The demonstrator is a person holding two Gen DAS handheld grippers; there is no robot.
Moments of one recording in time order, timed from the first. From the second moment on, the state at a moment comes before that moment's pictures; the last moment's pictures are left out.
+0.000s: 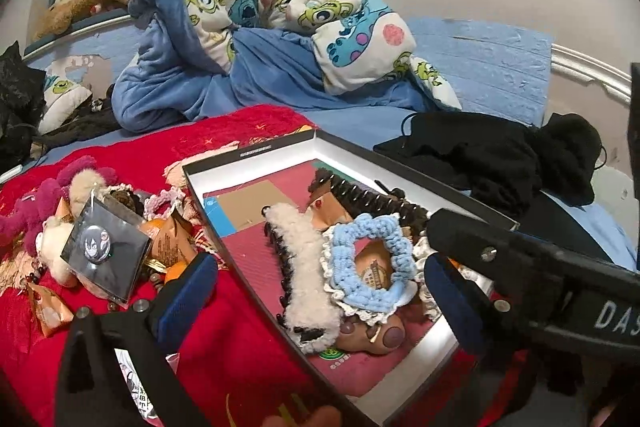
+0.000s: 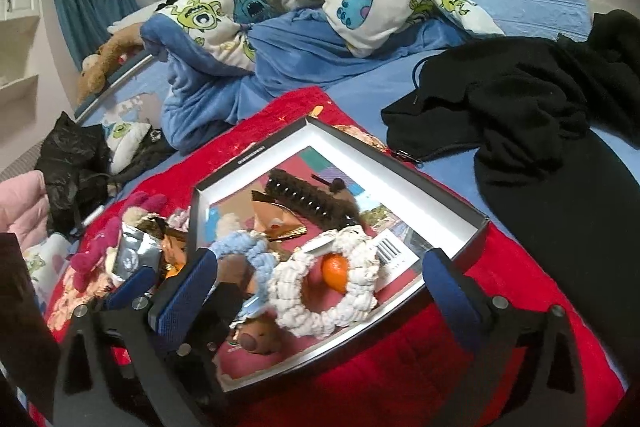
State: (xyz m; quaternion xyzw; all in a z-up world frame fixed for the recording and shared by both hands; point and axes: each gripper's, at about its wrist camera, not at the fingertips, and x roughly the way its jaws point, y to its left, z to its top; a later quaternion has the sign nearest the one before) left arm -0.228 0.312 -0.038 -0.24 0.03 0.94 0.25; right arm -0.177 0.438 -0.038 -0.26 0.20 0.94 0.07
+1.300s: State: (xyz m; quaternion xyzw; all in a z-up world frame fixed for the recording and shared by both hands) left arm -0.003 0.080 0.029 -0.20 0.01 0.98 0.04; right arm 0.000 0.288 0.007 -0.20 0.08 0.97 0.09
